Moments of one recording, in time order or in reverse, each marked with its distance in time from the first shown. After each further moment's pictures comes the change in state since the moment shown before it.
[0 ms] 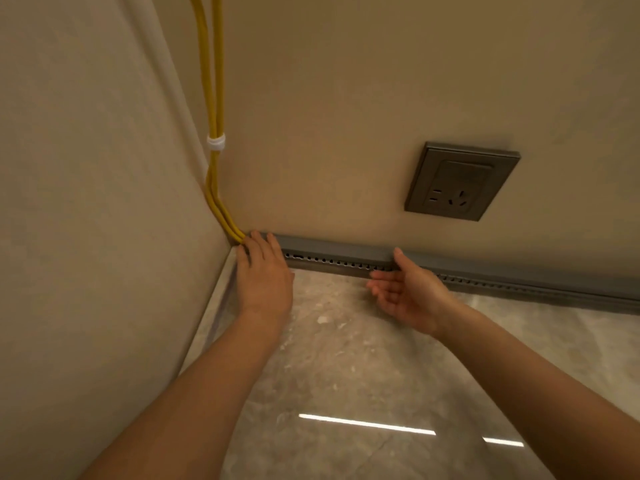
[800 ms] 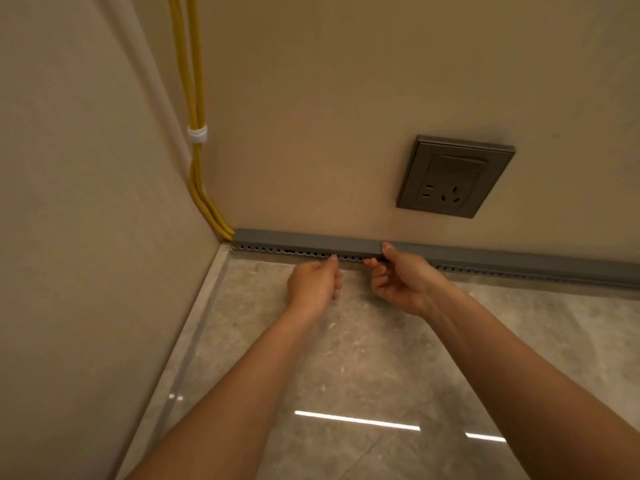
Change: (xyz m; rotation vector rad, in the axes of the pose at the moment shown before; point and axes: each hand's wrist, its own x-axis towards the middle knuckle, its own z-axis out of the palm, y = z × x) left_hand 0.000 0.065 -0.019 -1.705 -0.331 -0.406; right_hand 0.019 -0.016 0.005 0.201 -0.044 0.018
